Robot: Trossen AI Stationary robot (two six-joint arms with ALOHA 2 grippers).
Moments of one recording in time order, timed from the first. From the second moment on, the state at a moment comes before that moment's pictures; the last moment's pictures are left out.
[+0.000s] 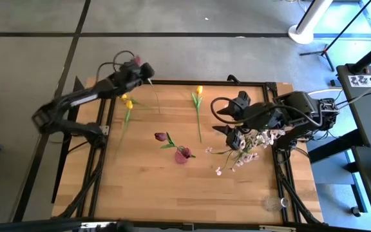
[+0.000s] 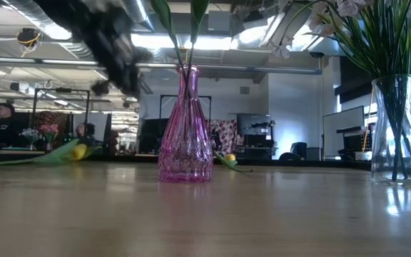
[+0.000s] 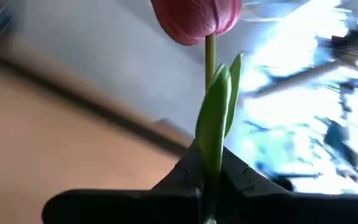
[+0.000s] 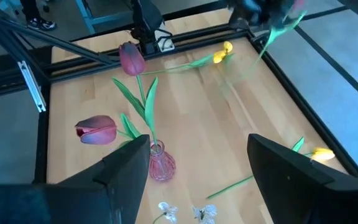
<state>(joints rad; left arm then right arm) 0.76 1.24 0.84 -0.19 -0.36 -1.16 0.30 1.58 2.15 -1.27 0.43 0.42</state>
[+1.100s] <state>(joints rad) -0.66 1.02 0.84 0.57 -0.55 0.08 0.44 1.56 2.15 -1.28 0.42 0.44</state>
